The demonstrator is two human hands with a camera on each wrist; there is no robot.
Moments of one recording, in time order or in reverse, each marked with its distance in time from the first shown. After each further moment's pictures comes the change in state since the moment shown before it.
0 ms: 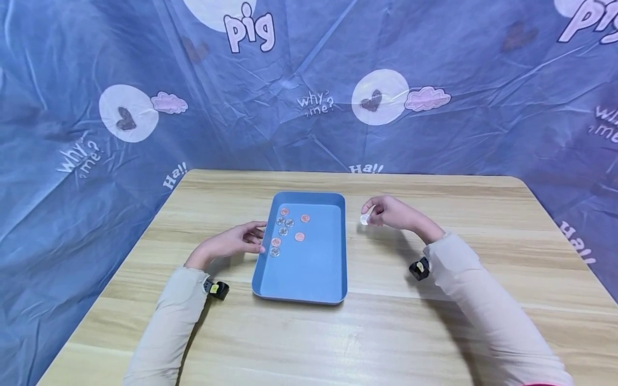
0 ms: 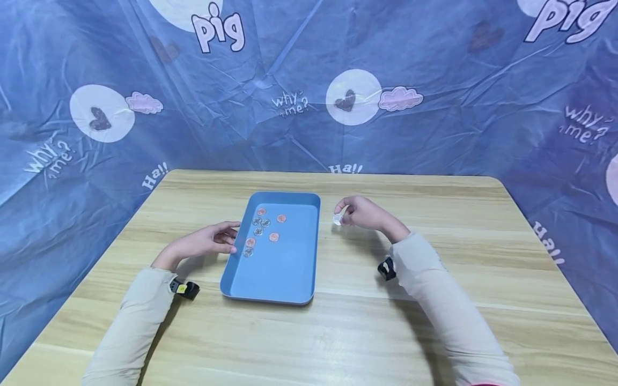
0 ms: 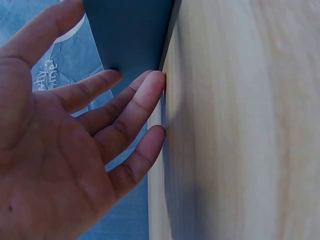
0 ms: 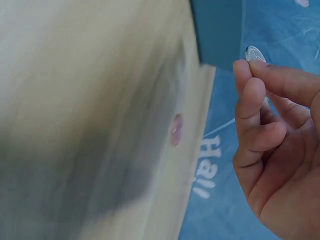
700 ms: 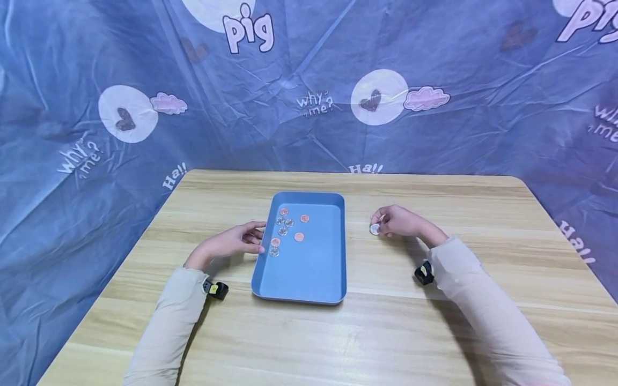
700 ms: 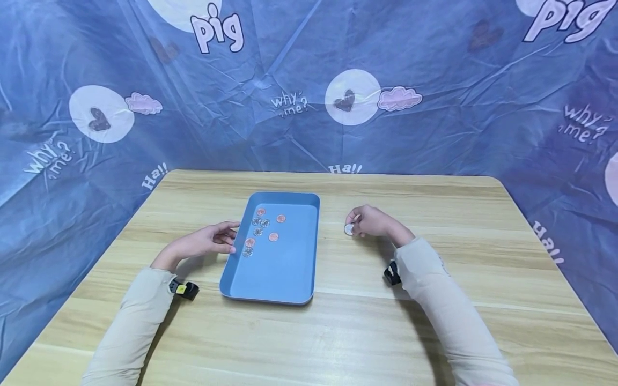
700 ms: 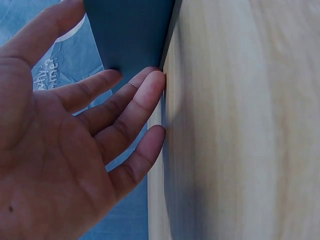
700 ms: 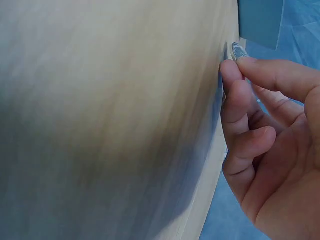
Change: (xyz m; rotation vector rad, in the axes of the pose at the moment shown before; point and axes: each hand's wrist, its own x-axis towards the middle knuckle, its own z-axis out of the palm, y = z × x) left_hand 0.001 0.000 0.000 0.008 -0.006 -0.003; right_hand -0.008 0.032 0.000 0.003 -0.057 0.136
